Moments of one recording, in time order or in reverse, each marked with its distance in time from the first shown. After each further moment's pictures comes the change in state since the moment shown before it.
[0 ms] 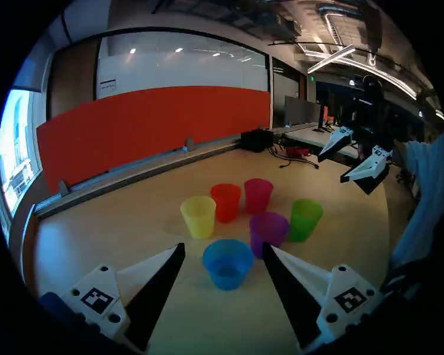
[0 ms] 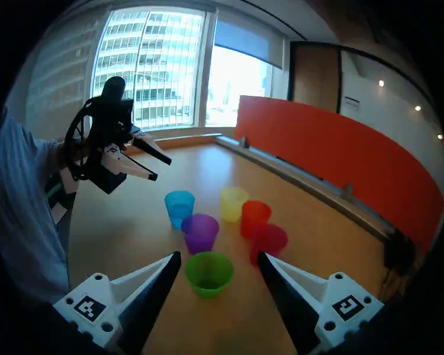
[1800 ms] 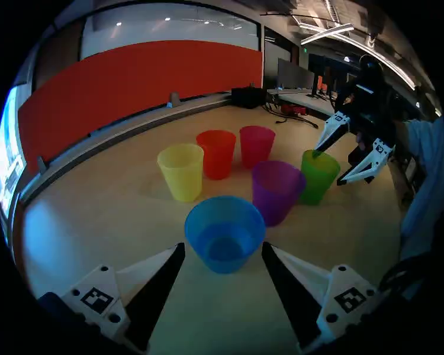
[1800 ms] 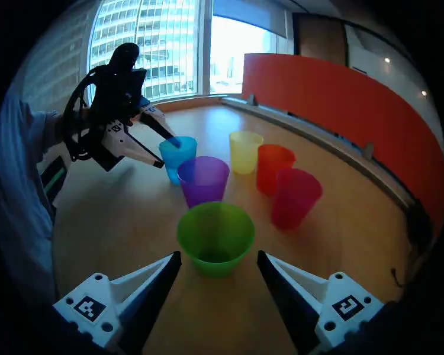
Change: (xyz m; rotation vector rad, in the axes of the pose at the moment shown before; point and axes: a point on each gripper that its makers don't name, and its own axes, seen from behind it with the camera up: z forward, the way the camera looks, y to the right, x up) left arm -0.077 0.008 0.059 -0.074 -0.198 0.017; right arm -0.094 -0.012 0.061 0.055 -0.162 0.046
